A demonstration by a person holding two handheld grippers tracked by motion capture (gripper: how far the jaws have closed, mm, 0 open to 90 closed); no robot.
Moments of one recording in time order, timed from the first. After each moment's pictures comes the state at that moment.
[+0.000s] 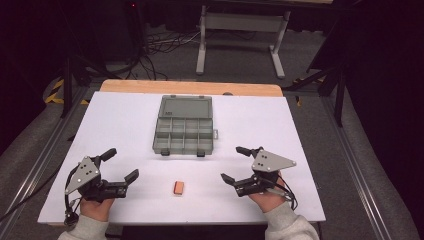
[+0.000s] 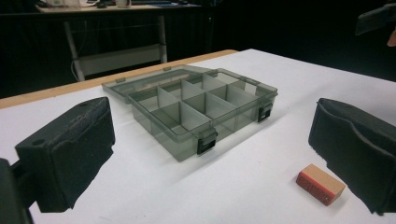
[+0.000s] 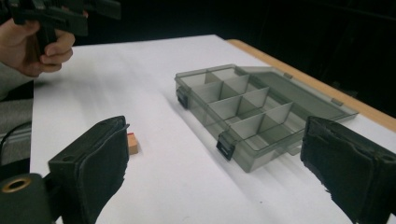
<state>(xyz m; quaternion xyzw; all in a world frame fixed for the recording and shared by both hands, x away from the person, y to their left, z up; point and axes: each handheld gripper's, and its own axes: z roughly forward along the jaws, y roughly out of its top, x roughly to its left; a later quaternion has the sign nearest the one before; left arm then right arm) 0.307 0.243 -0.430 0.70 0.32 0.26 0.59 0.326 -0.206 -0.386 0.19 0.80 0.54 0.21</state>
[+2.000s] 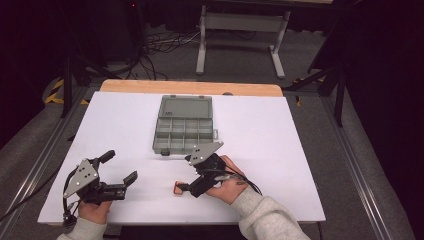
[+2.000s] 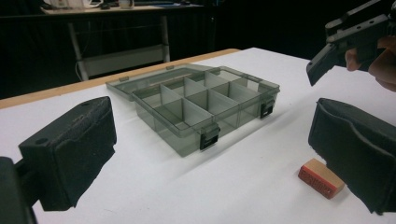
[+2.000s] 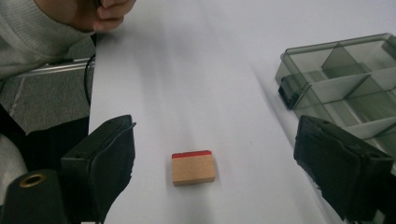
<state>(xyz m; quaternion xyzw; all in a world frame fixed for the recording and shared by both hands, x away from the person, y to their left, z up) 0.302 0.246 -0.434 0.70 0.32 0.26 0.58 0.358 -0.081 -0.389 0.10 0.90 0.42 0.06</state>
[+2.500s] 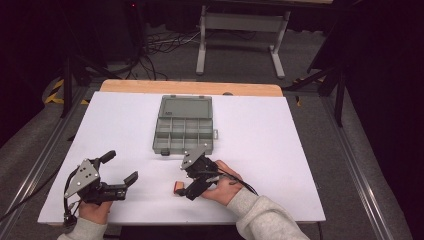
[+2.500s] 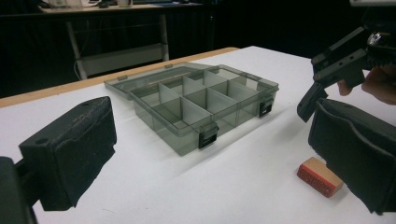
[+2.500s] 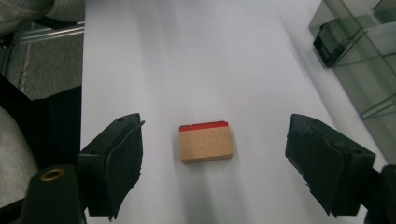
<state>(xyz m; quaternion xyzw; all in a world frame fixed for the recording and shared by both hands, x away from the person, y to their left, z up) 0.302 0.245 -0.434 0.70 0.32 0.26 0.58 0.363 -0.063 -0.412 0.11 0.93 0.34 0.02</state>
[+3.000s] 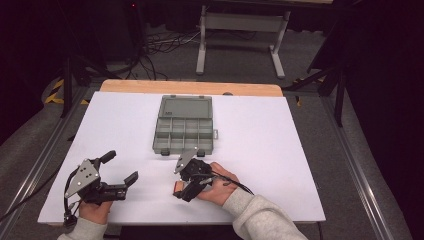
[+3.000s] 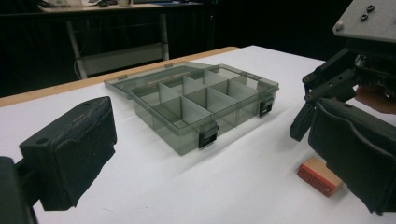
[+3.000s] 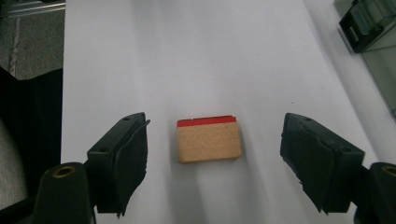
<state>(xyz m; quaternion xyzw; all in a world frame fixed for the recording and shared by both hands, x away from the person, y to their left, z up) 0.302 0.244 -0.435 0.70 0.32 0.26 0.58 0.365 -0.048 -0.427 0.10 0.95 0.30 0.02</state>
